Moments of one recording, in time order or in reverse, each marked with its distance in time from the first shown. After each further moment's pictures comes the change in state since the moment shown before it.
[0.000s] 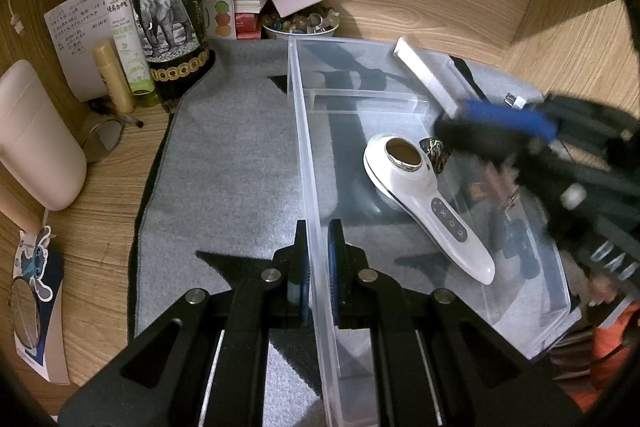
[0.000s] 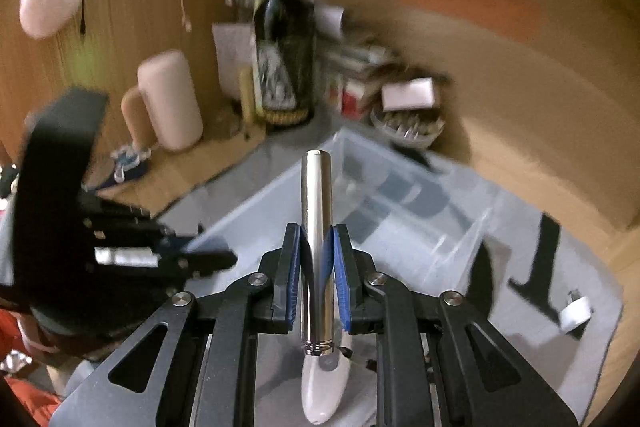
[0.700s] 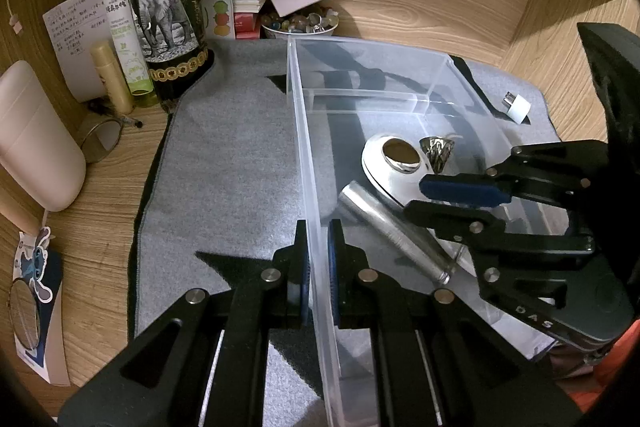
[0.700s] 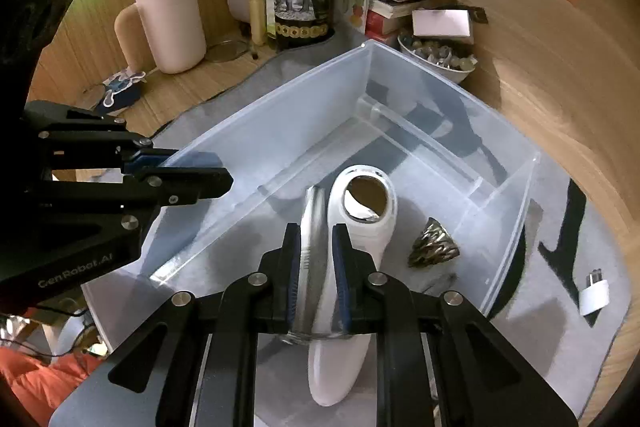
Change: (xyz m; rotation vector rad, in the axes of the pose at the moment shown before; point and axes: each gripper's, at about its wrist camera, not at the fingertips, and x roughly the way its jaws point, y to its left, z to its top) left arm 0.001 -0.001 -0.001 0.002 0.000 -0.002; right arm 0.029 0.007 -0.018 -0.068 0.173 0.000
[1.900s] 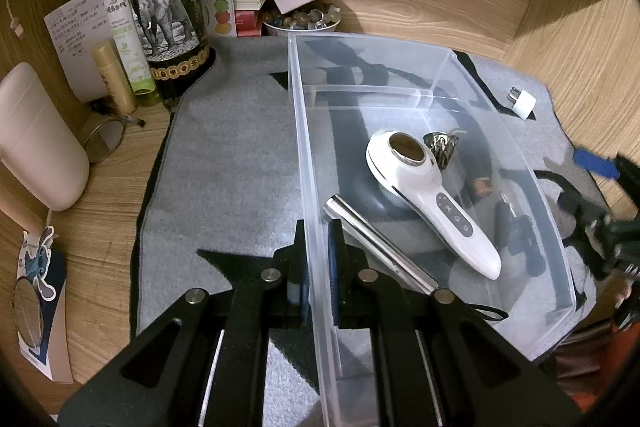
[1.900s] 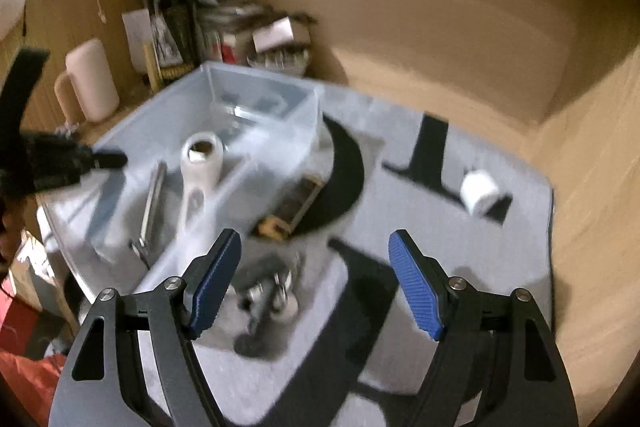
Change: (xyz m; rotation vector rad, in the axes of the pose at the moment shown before) left arm 0.002 -0.001 0.001 0.013 0.010 0.021; right arm -0.082 -0.073 -0.091 0.265 -0.107 -0.228
